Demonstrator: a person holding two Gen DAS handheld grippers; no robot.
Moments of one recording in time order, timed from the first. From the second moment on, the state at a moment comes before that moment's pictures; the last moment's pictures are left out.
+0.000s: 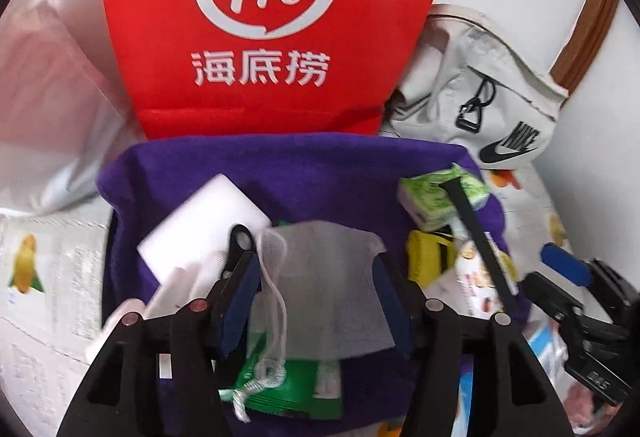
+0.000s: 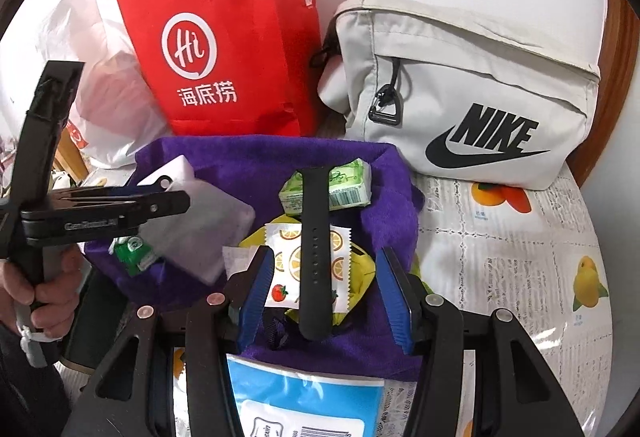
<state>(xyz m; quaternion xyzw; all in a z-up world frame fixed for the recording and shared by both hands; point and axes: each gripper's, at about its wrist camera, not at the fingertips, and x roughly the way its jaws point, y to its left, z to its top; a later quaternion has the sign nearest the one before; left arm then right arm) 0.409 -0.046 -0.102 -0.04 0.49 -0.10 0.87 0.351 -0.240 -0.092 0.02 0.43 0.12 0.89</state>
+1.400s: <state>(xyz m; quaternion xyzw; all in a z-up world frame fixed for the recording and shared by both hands) 0.141 -0.017 0.022 -0.03 0.38 -0.02 0.92 0.130 -0.224 0.014 0.02 0.37 0.04 0.93</state>
